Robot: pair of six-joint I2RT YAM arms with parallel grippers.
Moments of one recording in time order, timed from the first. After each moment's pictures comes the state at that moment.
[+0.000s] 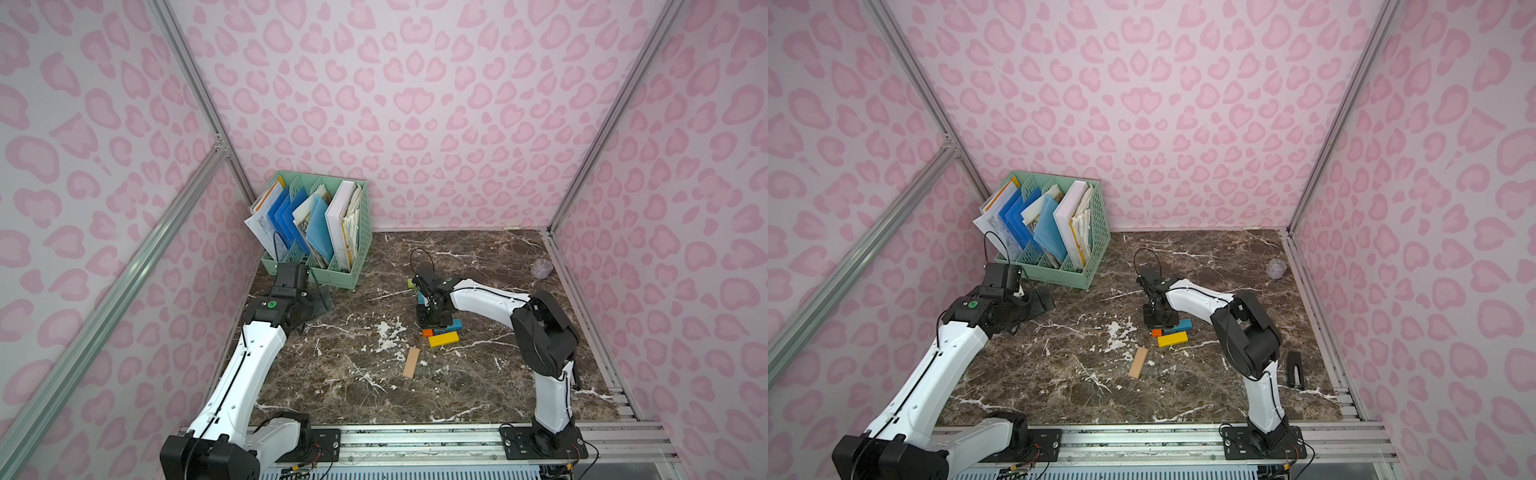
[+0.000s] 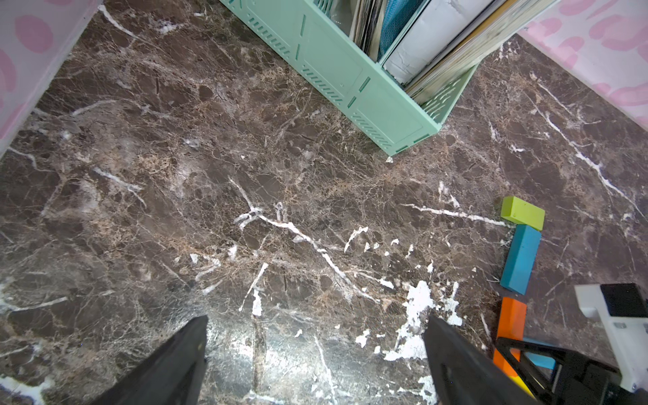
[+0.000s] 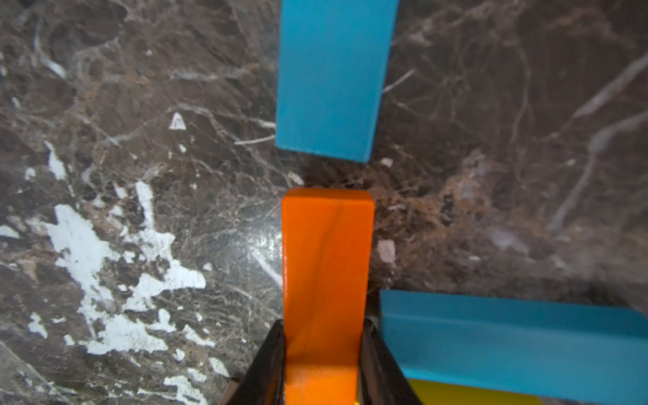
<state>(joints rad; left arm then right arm) -0.11 1.13 1.06 -0.89 -0.09 -0.60 0.75 1.99 1.41 -0.76 -0.08 0.61</state>
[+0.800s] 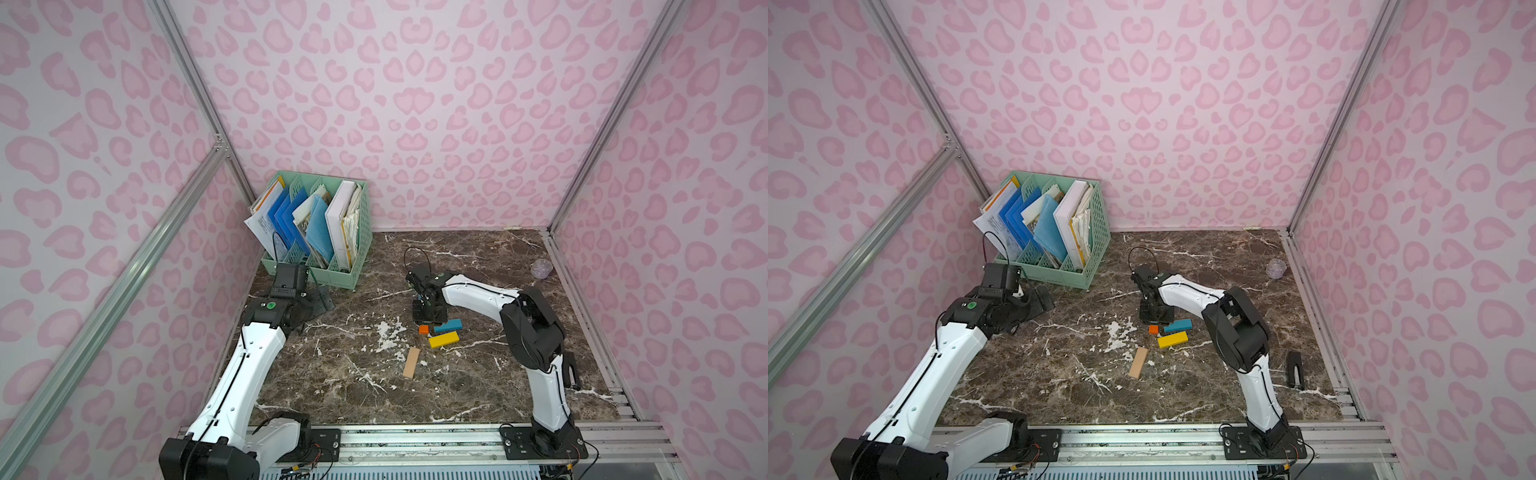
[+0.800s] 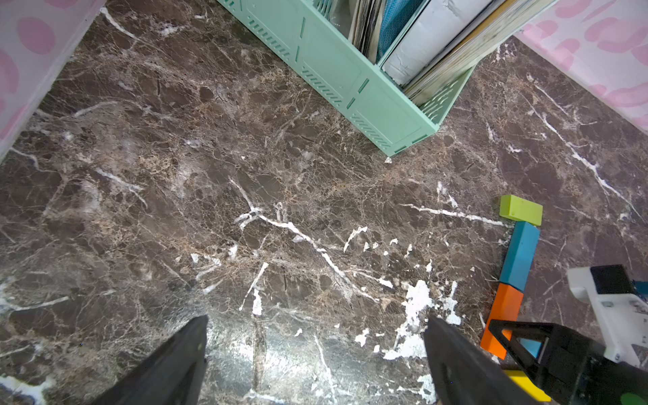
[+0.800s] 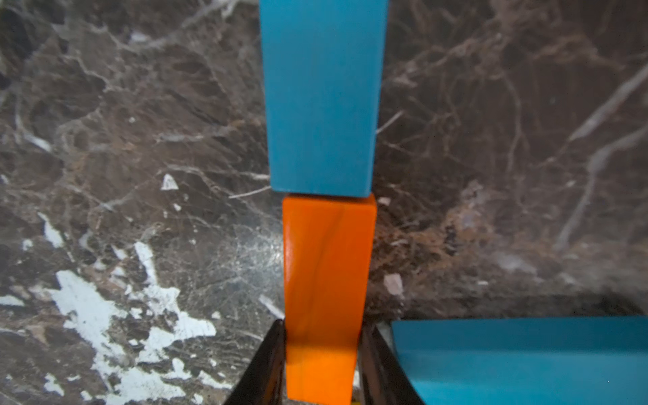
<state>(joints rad) -0.11 1.12 1.06 -0.89 -0.09 -0.60 0.75 2.09 1.53 -0.82 -0.04 0.71</state>
